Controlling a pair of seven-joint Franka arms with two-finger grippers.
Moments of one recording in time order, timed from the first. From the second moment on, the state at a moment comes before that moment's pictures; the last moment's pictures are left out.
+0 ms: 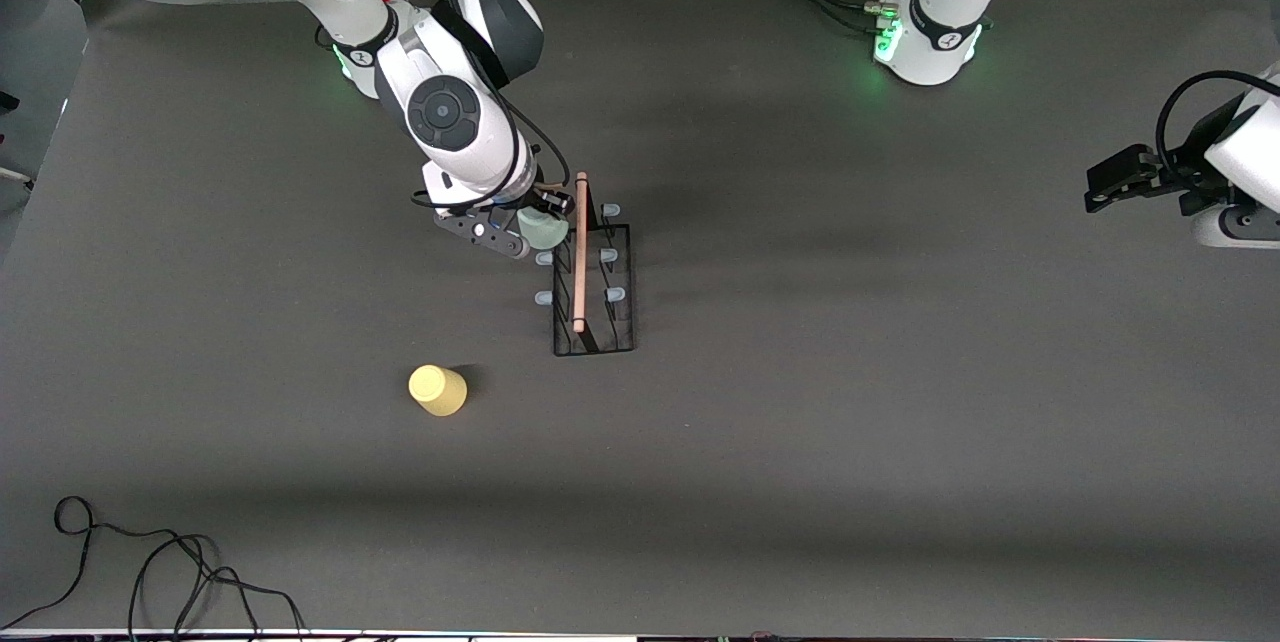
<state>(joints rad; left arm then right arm) -0.10 0.04 0.06 -1.54 -0.01 1.50 0.01 0.71 0.19 -0.07 -1.99 0.19 2.02 0.99</state>
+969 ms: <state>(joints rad) -0.10 0.04 0.06 -1.55 -0.01 1.50 0.01 0.52 0.36 -0.23 -1.82 0.19 2.05 0.42</state>
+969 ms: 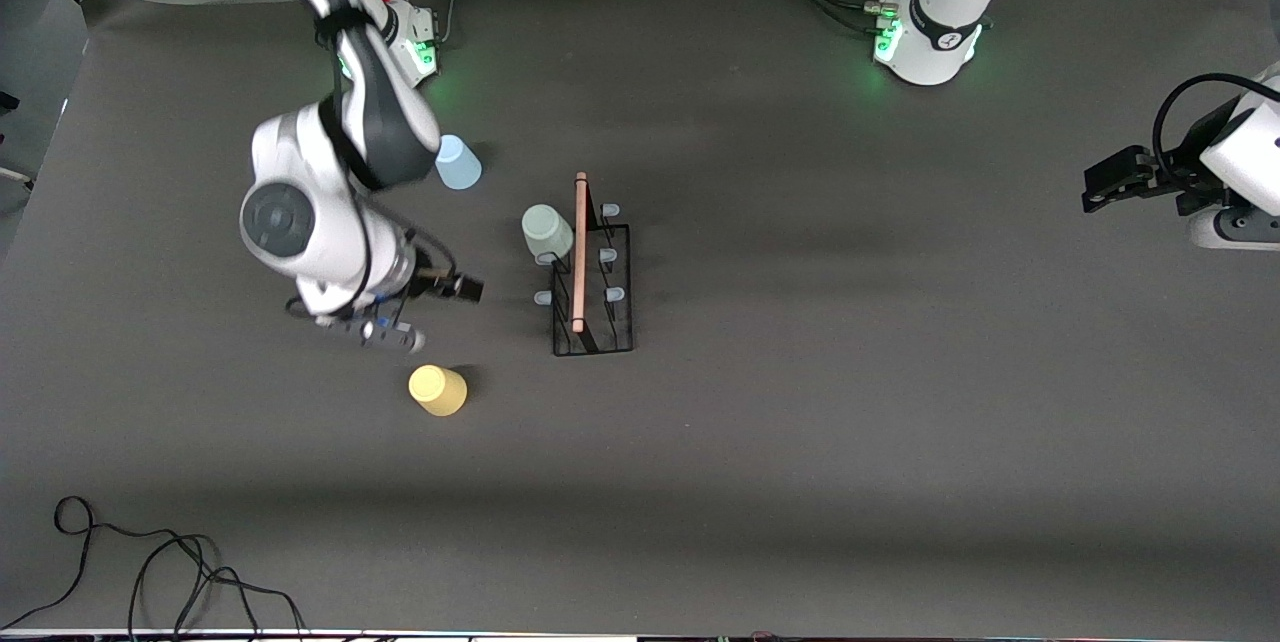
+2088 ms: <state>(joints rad) -0.10 0.04 0.05 -1.55 -0.01 1.50 0.01 0.46 0.68 -0.23 -1.69 0.19 2.31 0.26</state>
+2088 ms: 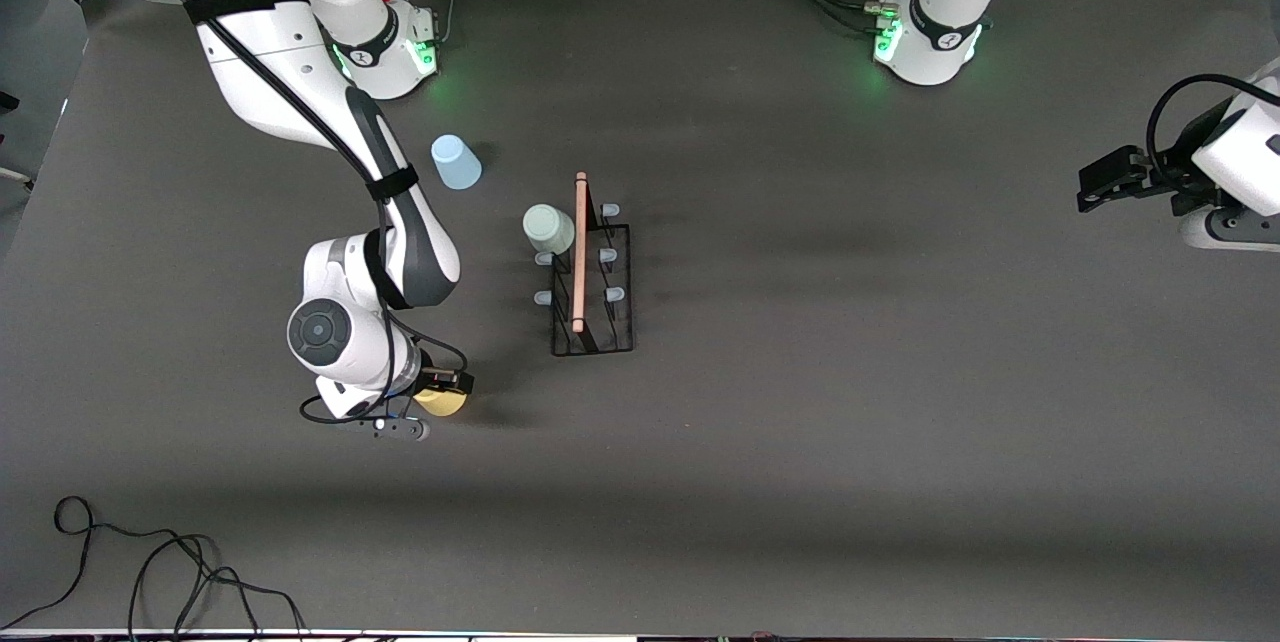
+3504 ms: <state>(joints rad) -0.10 0.04 0.05 -1.56 -0.01 1.50 0.01 0.69 0.45 -0.21 -1.66 0.28 2.03 0.78</state>
